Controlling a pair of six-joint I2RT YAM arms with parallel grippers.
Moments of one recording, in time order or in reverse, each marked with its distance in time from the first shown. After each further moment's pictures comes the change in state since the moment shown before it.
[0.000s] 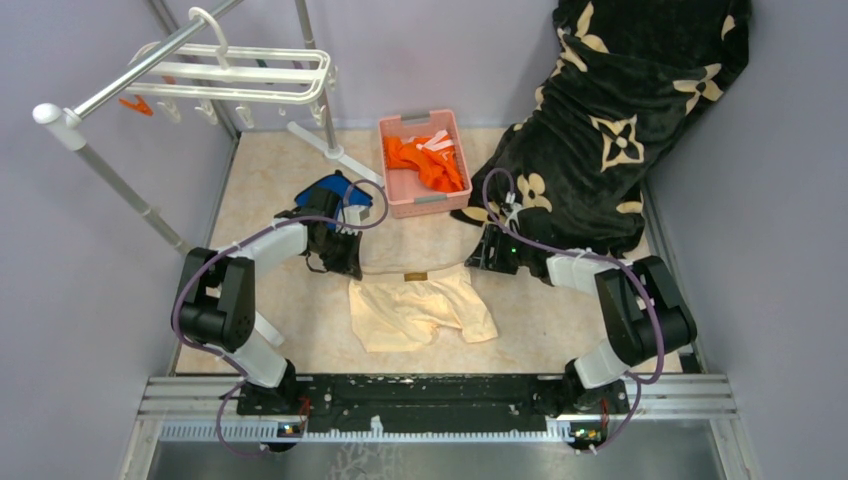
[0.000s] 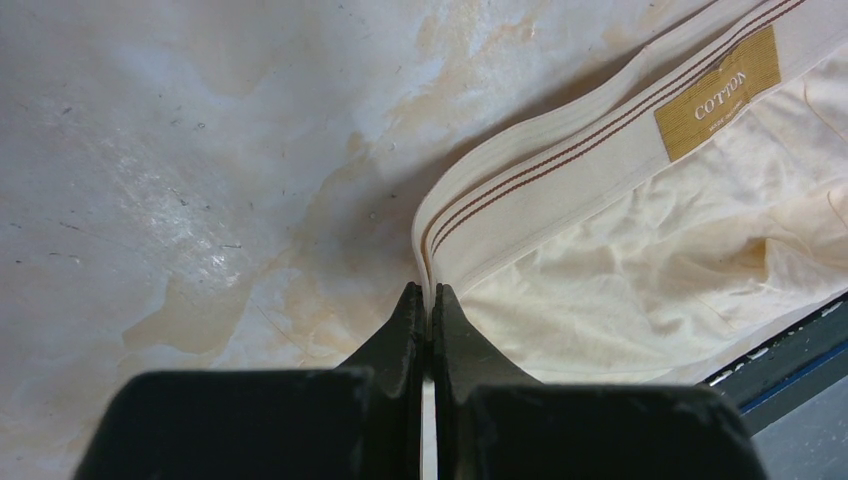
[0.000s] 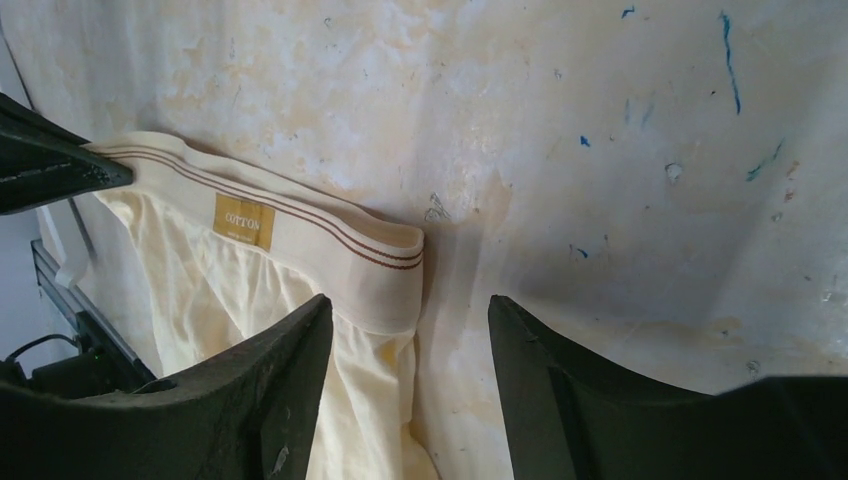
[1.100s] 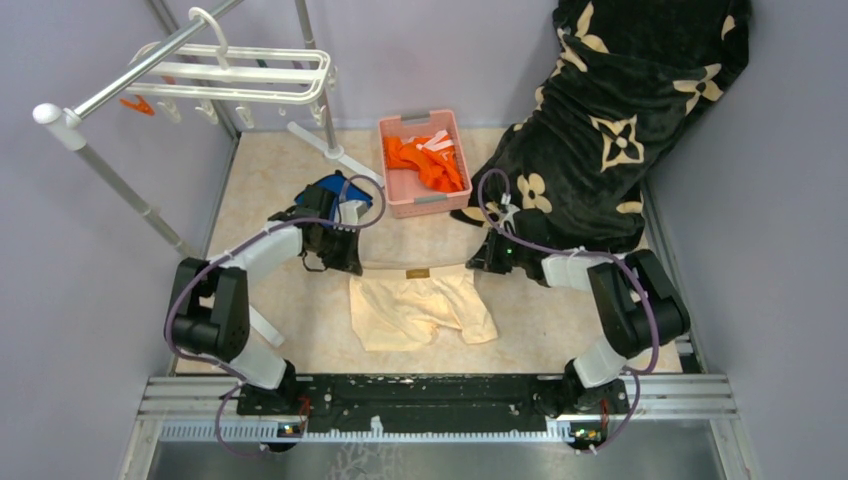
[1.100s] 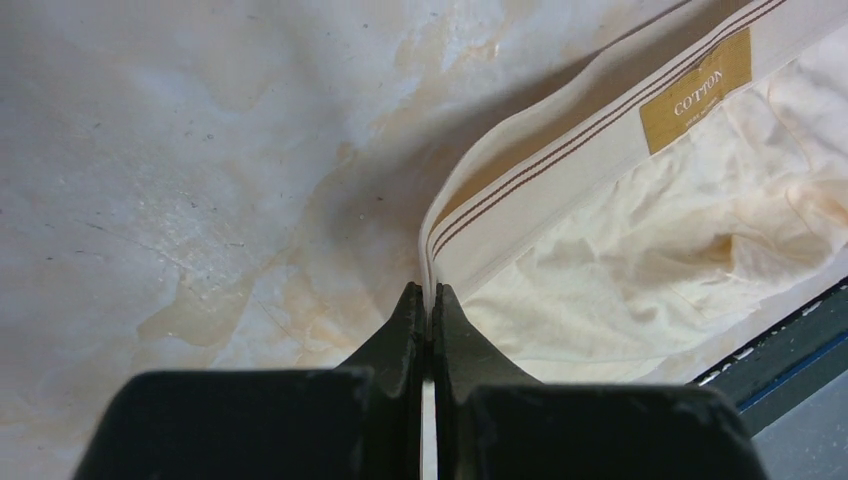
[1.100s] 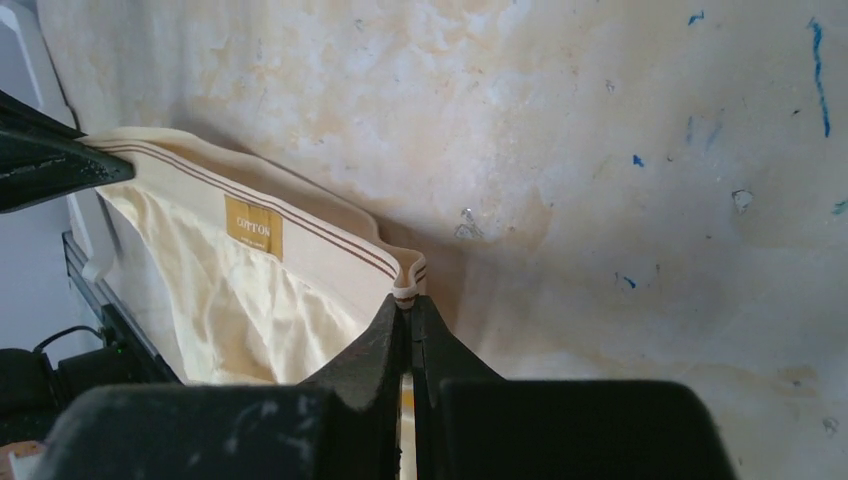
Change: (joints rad) left arm 0.005 -0.042 -0.010 0.016 0.016 0.003; right arm 0.027 0.077 -0.013 0.108 -0.039 0.060
